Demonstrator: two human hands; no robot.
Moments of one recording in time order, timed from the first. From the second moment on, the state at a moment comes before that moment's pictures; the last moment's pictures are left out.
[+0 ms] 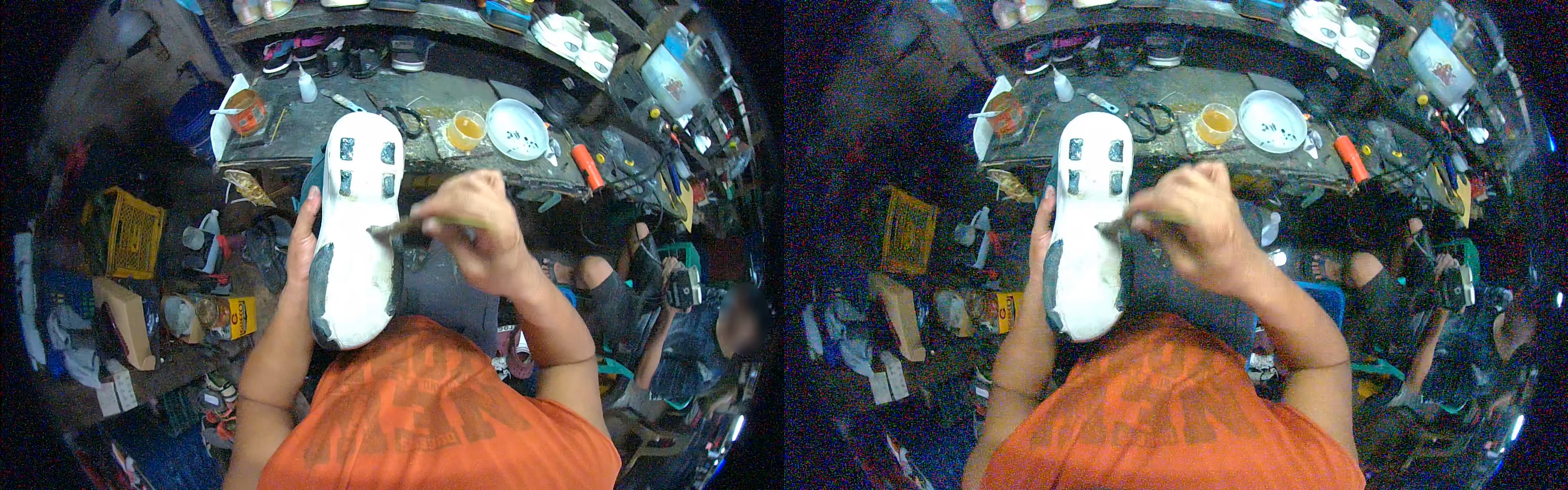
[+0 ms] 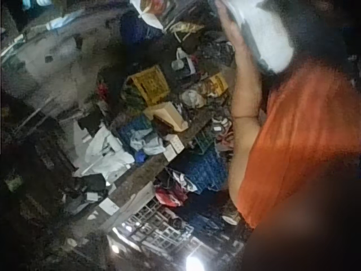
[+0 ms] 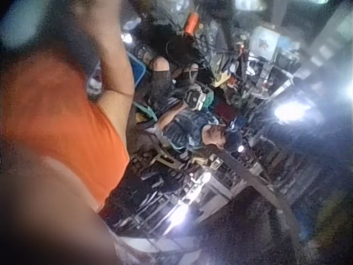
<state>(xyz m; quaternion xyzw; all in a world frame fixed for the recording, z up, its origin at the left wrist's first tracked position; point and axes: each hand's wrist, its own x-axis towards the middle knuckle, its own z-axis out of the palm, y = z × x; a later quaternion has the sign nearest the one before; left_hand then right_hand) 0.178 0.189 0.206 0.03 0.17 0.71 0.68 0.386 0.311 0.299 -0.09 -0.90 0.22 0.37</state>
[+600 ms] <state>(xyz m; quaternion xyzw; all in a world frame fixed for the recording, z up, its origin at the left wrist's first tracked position) 0.182 0.179 0.193 -0.10 -0.07 0.81 0.57 0.350 0.246 0.221 -0.17 -0.58 0.59 0.53</state>
